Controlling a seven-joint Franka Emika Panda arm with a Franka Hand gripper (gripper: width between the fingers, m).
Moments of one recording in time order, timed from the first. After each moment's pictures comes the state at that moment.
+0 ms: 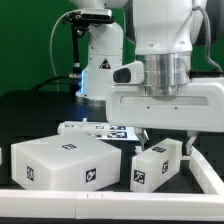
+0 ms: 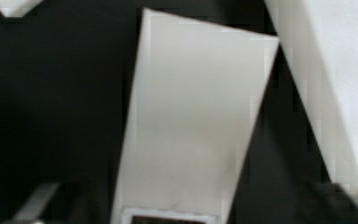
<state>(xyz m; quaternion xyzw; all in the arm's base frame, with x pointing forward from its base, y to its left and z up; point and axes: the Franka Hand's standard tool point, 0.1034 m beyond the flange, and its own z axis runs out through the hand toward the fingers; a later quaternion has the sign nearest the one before) 0.564 0.082 0.048 -0.97 0.23 -0.02 0.06</state>
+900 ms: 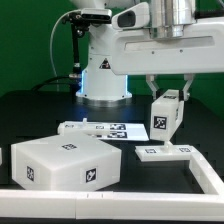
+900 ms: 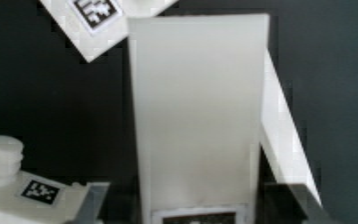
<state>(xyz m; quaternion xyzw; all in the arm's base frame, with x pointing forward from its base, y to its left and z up) 0.537 0.088 0.126 -0.97 0.21 -0.01 0.06</state>
